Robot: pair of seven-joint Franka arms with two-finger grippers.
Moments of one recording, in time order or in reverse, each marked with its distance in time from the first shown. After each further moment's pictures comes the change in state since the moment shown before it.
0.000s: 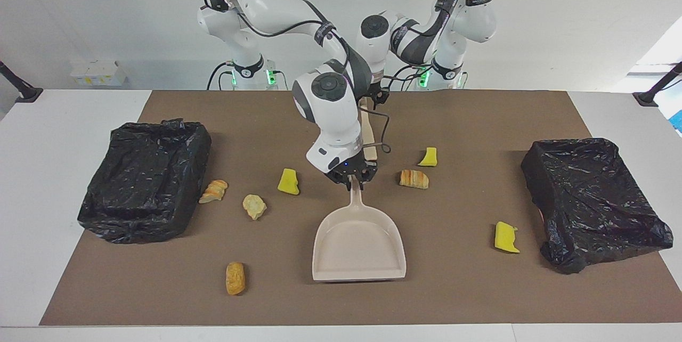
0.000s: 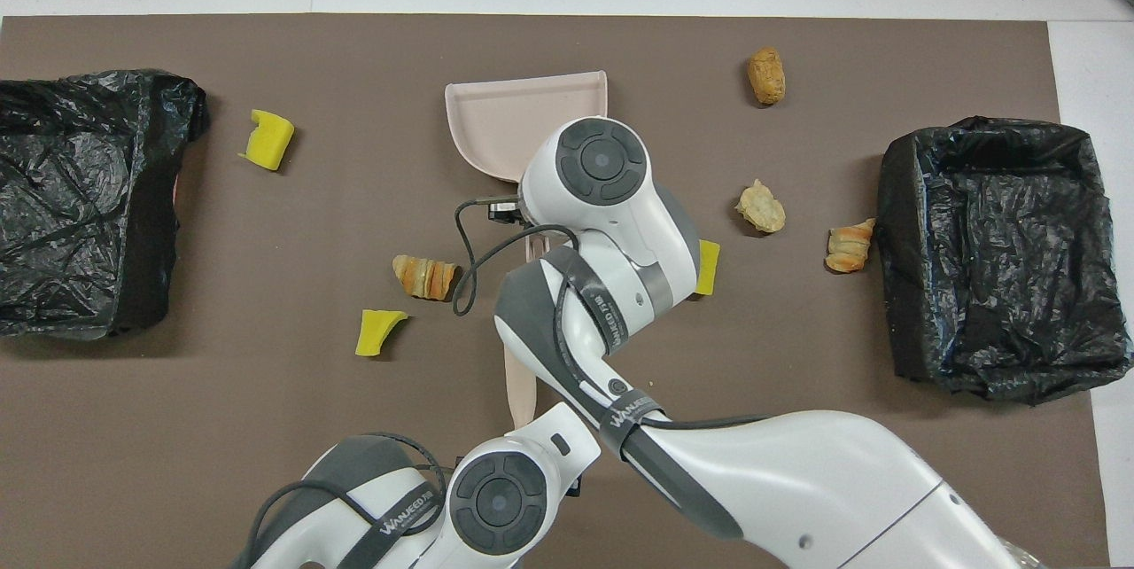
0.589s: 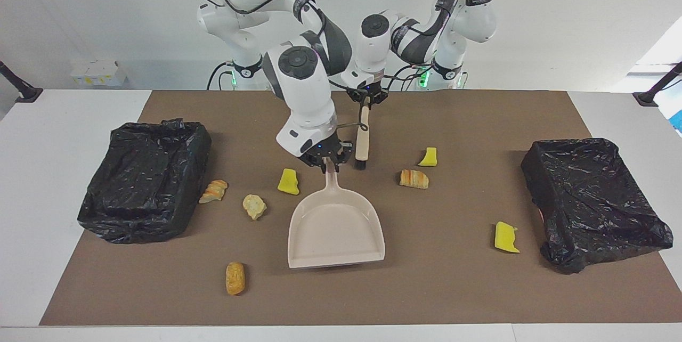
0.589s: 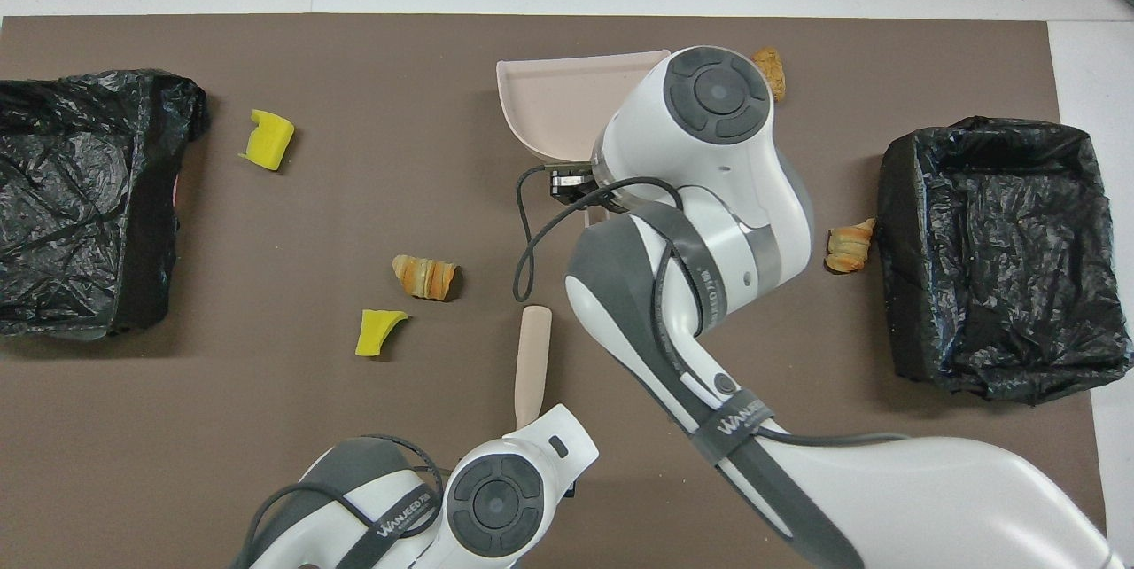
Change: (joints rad) left arm 0.002 -0.013 0.018 0.057 0.000 -0.104 0.017; right arm -0.148 -0.146 -0.002 -0.082 0.011 -0.291 -0.544
